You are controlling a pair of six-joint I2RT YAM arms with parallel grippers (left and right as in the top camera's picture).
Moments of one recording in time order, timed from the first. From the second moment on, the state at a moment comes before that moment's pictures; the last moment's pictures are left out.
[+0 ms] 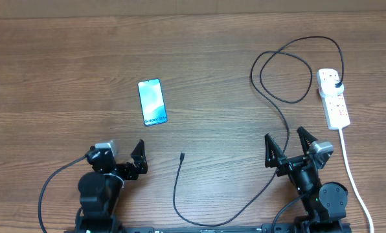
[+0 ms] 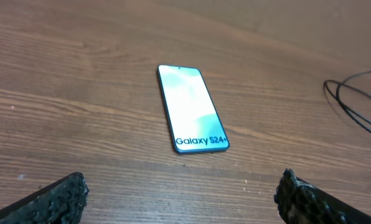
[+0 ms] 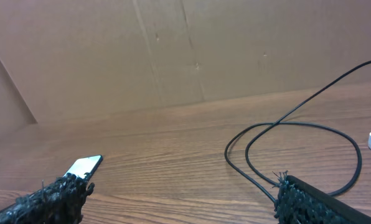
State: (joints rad) left arm 0.00 0.31 0.07 -0.13 0.16 -0.29; right arm 0.11 0.01 0.02 -0.02 -0.17 0.25
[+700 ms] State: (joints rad) left arm 0.00 1.43 1.54 -1.19 0.32 -0.12; right arm 0.11 0.01 0.02 -0.02 -0.17 0.25
